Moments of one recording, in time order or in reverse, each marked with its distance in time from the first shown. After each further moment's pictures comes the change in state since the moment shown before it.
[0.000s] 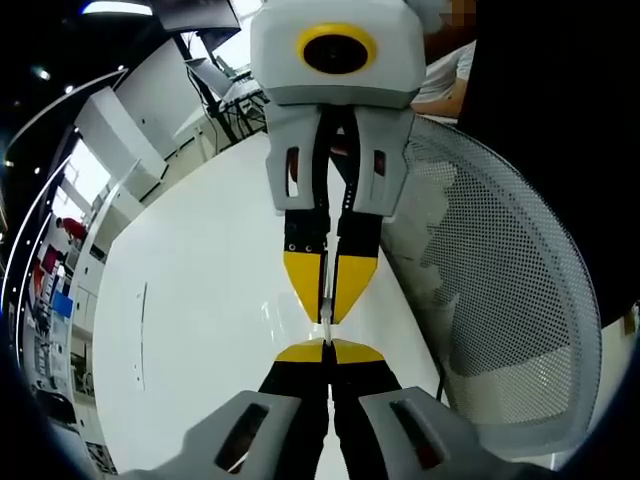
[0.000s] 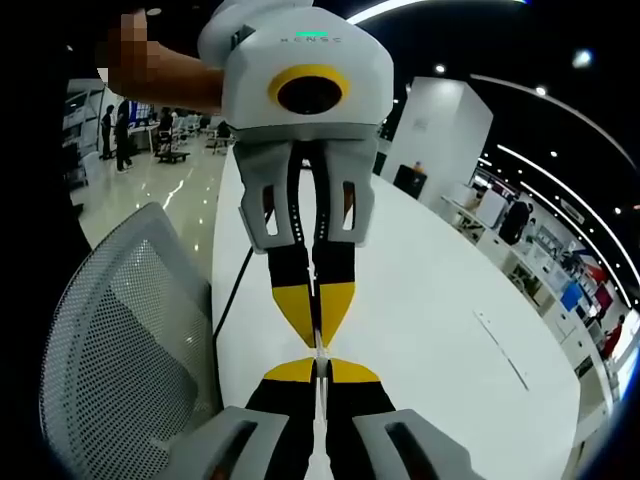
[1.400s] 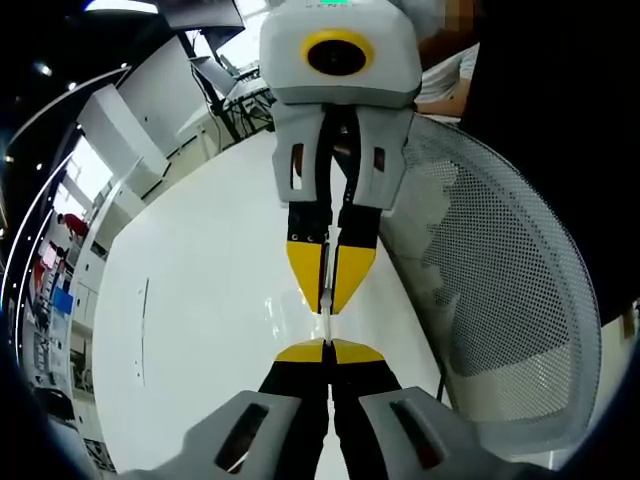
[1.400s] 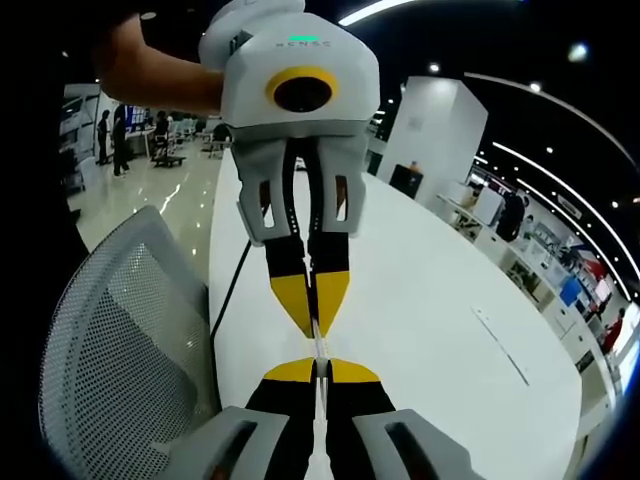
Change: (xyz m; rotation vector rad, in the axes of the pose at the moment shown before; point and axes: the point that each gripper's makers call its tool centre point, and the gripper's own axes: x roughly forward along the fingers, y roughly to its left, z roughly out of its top) left arm -0.003 0.003 -0.003 -0.011 0.000 0.006; right arm 0.001 -0.005 -0.004 0.020 -0.008 -0.009
